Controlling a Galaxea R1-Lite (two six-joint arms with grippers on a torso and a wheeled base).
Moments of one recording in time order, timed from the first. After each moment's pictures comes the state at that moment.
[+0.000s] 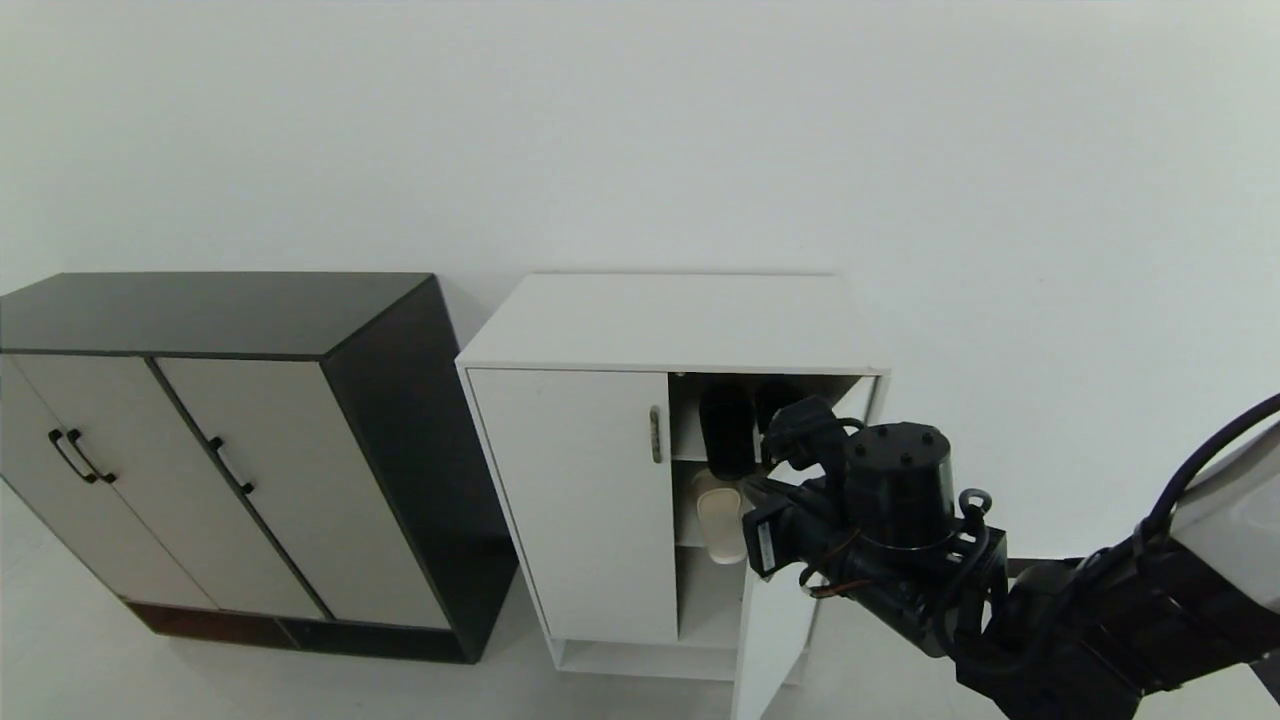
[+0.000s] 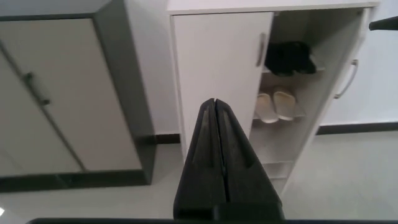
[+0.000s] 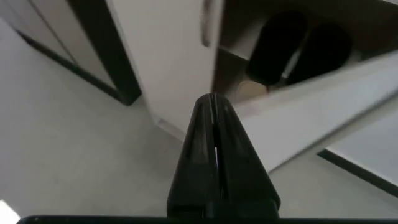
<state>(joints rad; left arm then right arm) 0.00 0.00 0.00 0.00 -0.05 0.02 0.78 1.97 -0.79 -0.93 -0.28 0.03</state>
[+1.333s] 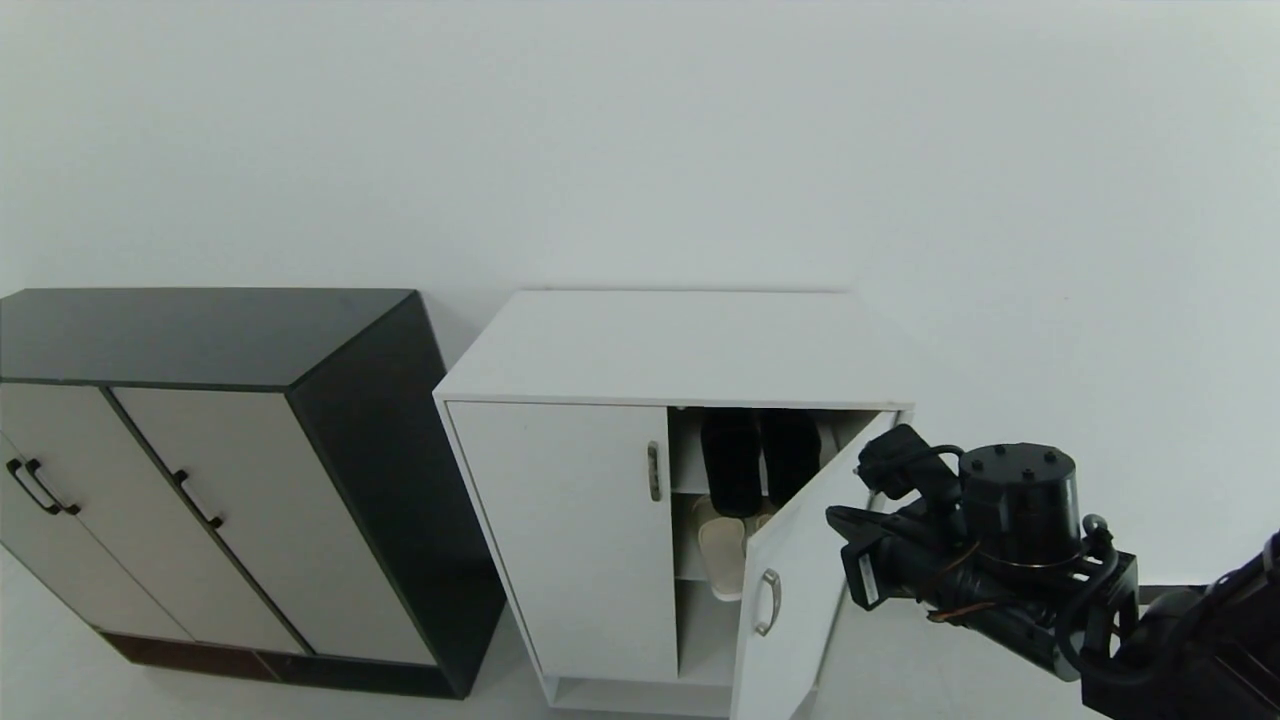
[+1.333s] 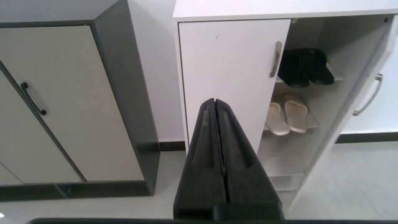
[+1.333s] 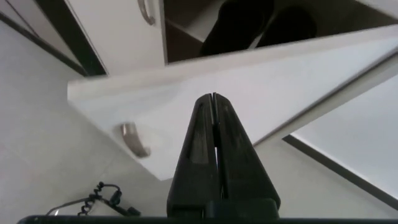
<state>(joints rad) 0.00 0.00 0.00 0.00 -0.05 0.03 0.62 1.85 -0.55 -0.96 -0.15 -0.07</state>
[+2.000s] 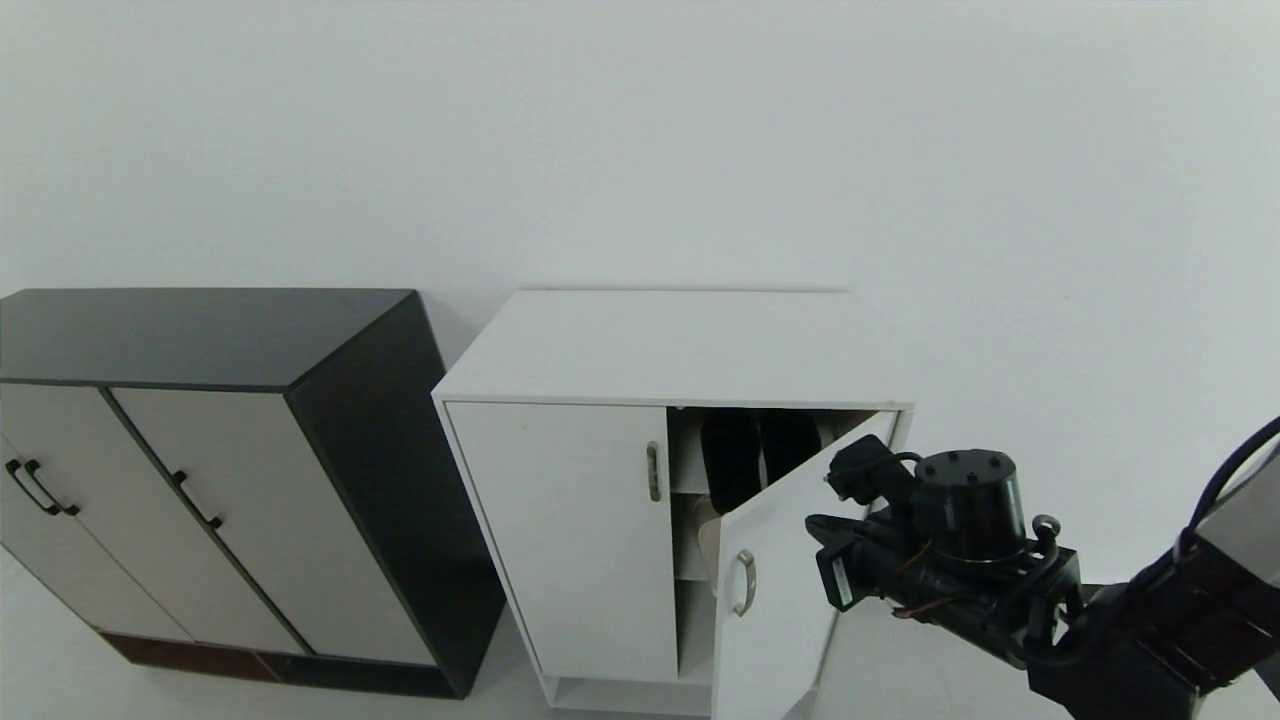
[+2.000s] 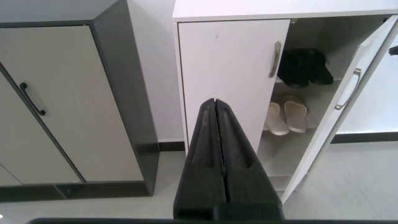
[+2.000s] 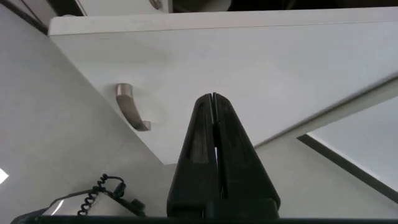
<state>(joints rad) 0.00 0.00 0.00 0.00 -0.05 0.03 0.62 1.96 -0.61 -0.97 -0.12 -0.06</state>
